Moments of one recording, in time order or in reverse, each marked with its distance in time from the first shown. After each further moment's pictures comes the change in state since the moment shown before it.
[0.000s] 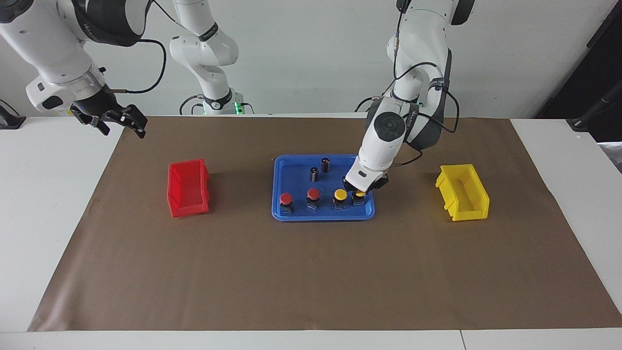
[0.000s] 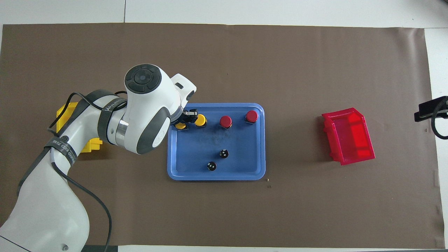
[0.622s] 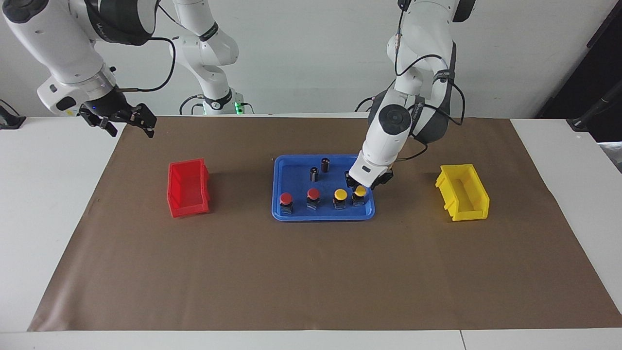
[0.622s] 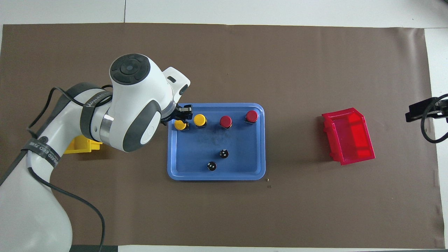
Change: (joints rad) left arm 0.027 -0.082 0.013 0.070 0.000 -0.158 -0.001; right arm 0.027 0.000 0.008 0.000 0.000 0.000 -0.034
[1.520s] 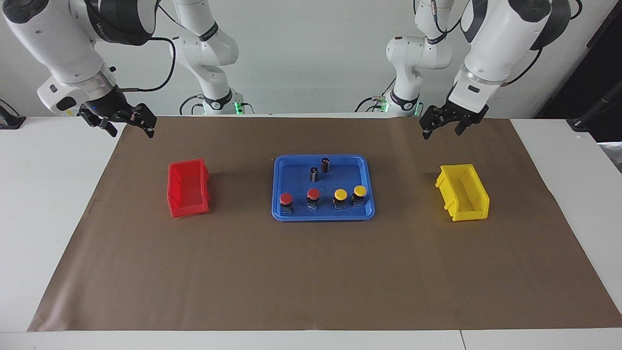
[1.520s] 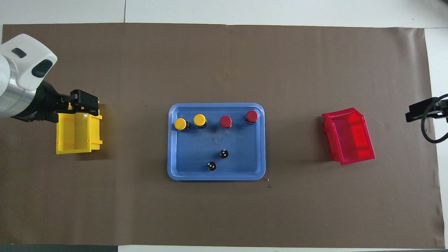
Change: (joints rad) left arm 0.277 -0.269 0.017 0.107 0.051 -0.332 0.232; right arm 0.000 0.000 0.000 0.000 0.000 0.000 0.000
